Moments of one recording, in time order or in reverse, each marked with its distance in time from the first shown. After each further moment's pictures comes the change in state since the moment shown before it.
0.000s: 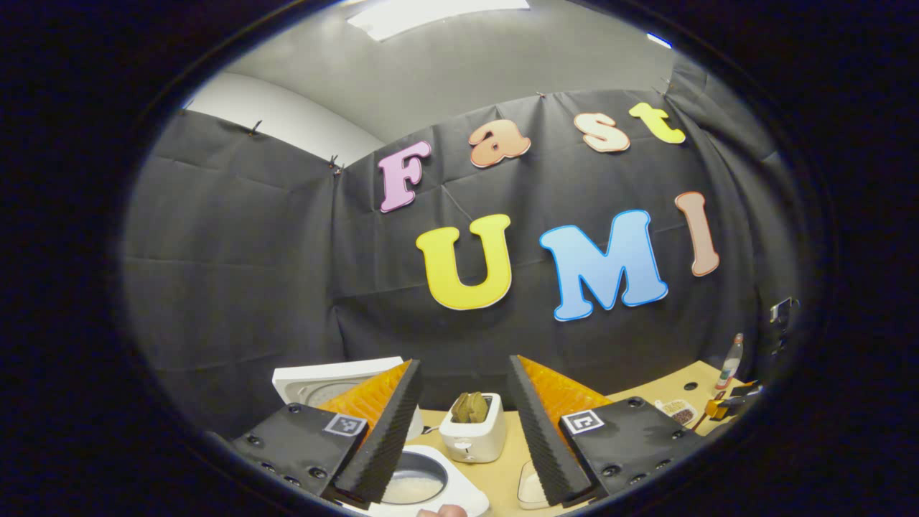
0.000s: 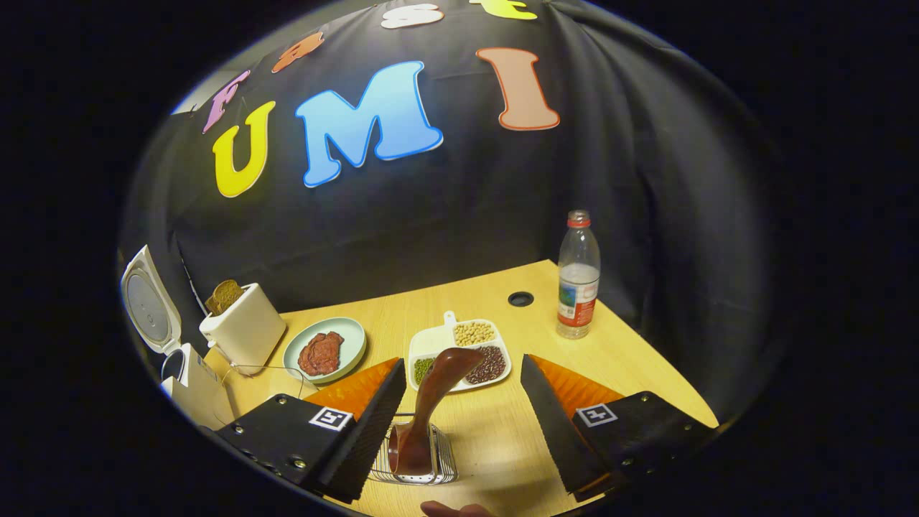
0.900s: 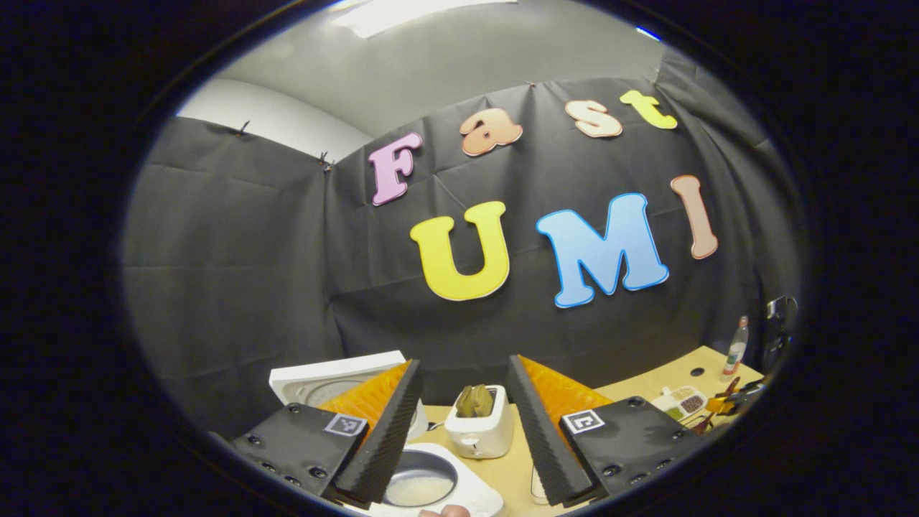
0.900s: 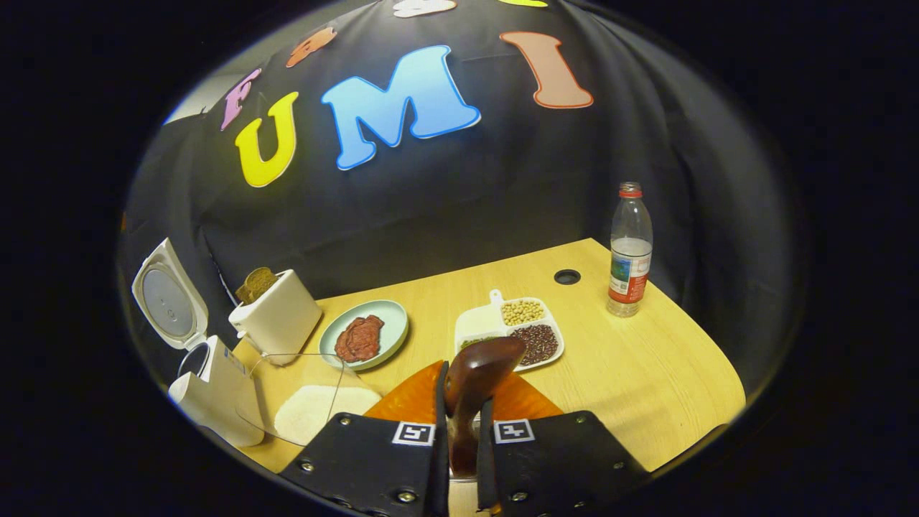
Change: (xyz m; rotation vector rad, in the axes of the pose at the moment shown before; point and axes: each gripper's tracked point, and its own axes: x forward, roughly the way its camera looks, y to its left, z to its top) left arm 0.015 0.004 -0.015 0.023 0.019 -0.038; right arm -0.016 0.050 -0.011 0.005 0.018 0.115
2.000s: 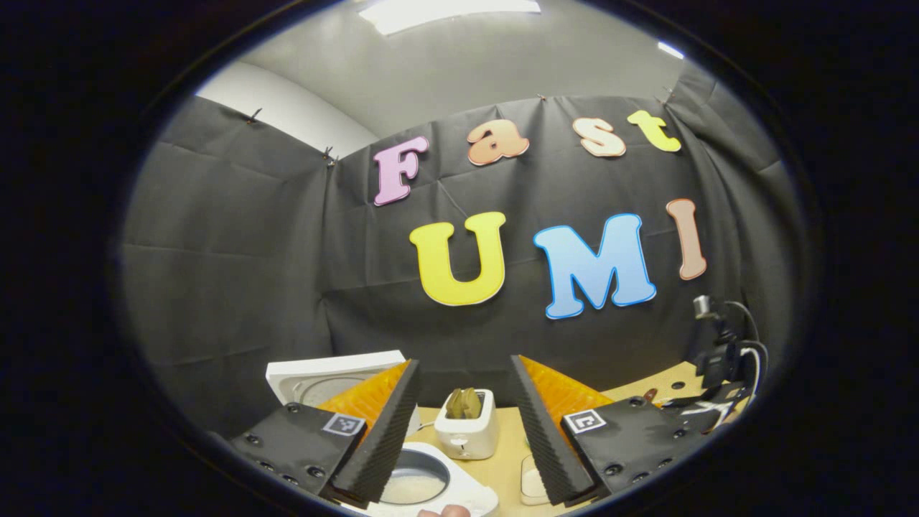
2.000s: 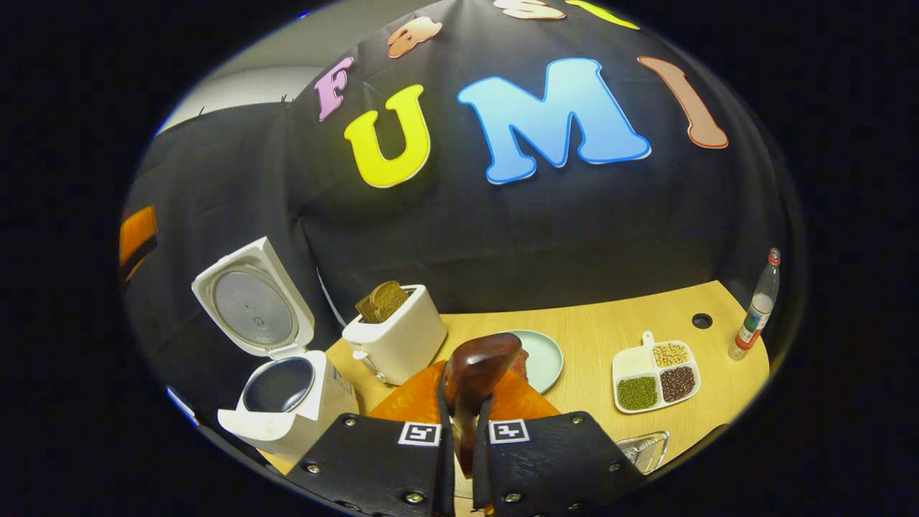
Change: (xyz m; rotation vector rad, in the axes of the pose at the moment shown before) left arm -0.021 0.018 0.003 -0.074 -0.020 -0.043; right arm 0.012 0.201 0.025 -0.137 -0.012 0.361
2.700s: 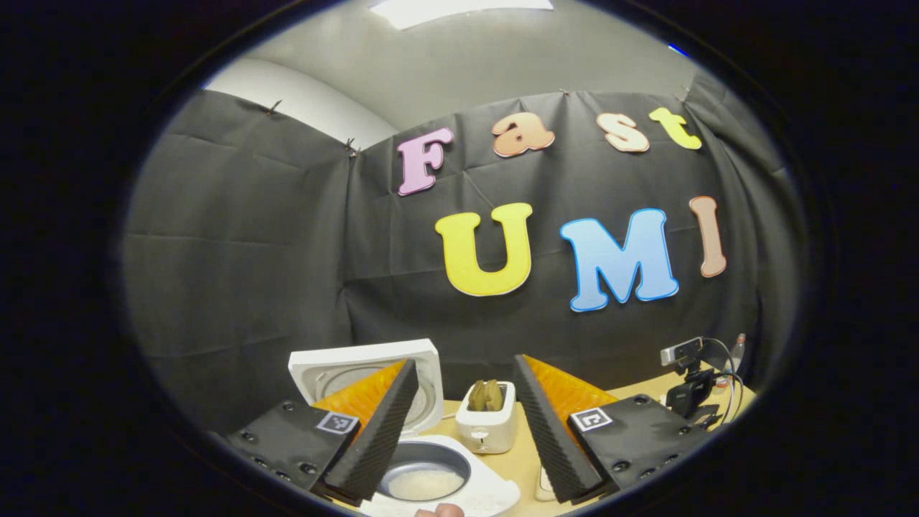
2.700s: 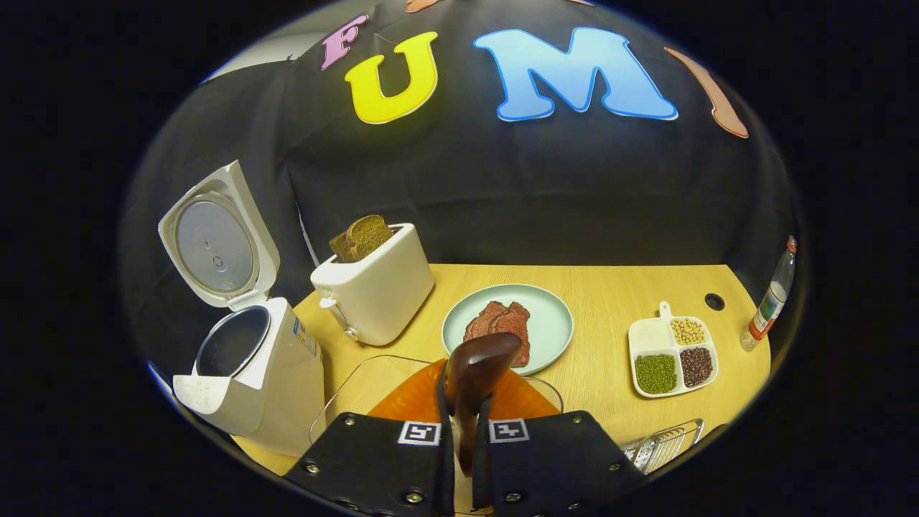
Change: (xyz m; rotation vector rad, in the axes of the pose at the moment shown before) left arm 0.001 0.040 -0.014 -0.024 0.032 0.085; right arm 0.048 0.003 -0.070 -0.065 0.163 -0.039
